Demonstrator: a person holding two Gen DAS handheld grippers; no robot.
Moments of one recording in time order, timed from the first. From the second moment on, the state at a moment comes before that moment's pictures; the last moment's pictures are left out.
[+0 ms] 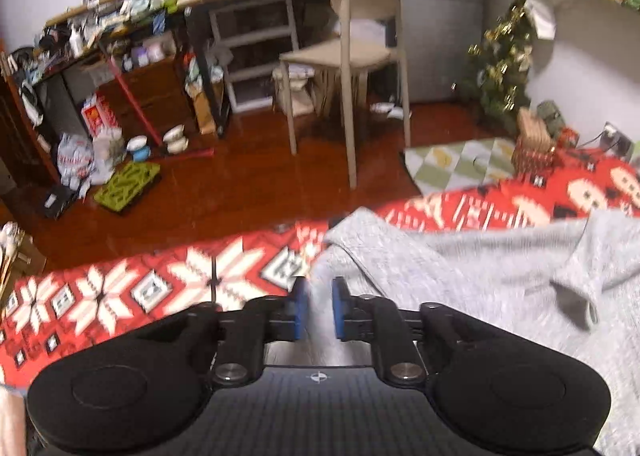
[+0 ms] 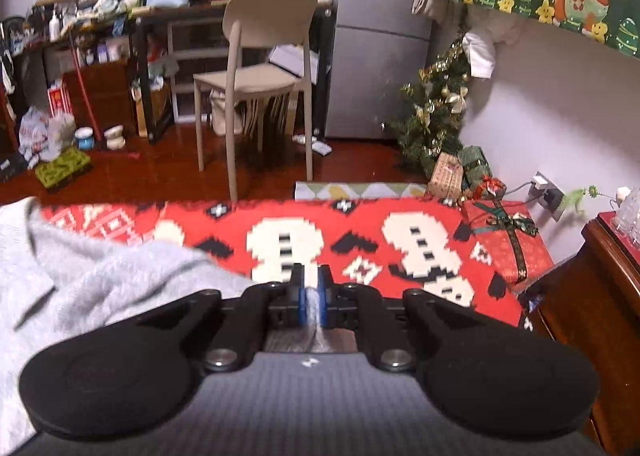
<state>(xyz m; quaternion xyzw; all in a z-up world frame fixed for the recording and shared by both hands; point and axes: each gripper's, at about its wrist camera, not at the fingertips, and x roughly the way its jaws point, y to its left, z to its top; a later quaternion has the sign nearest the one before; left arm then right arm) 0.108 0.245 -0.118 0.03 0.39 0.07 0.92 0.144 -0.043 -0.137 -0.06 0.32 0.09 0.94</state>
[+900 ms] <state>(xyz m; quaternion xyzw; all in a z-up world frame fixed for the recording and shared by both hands) -0.135 0.192 -0.103 -0.19 0.41 -0.02 0.89 -0.061 -0.056 -0.083 0.01 0.36 0.15 0.92</state>
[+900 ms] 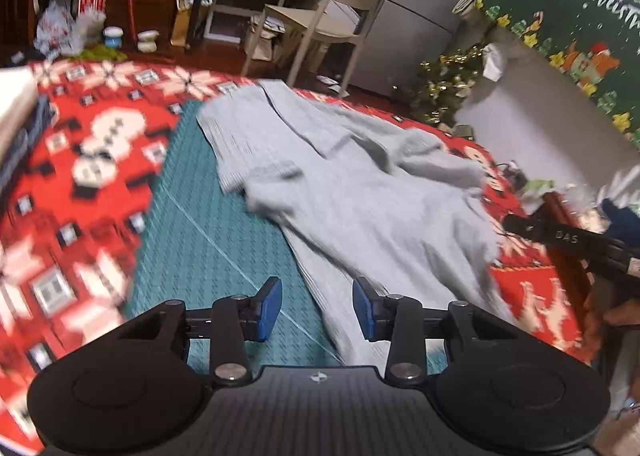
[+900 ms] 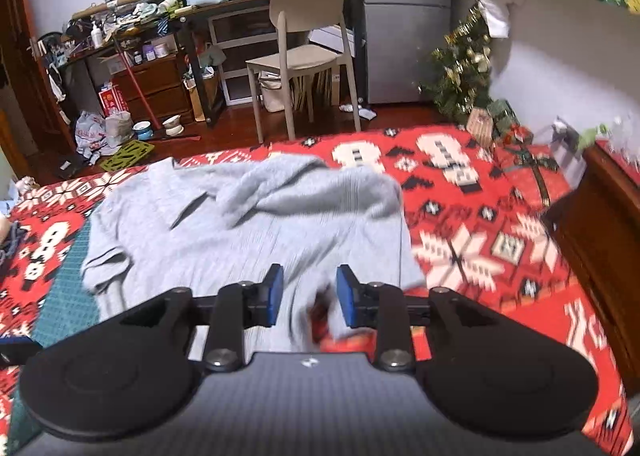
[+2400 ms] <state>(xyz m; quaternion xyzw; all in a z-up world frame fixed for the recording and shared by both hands) -0.150 0.214 -0.103 -0.16 0.45 0.09 0.87 -0.050 -0.080 -0.105 0.12 0.43 0.14 0.88</state>
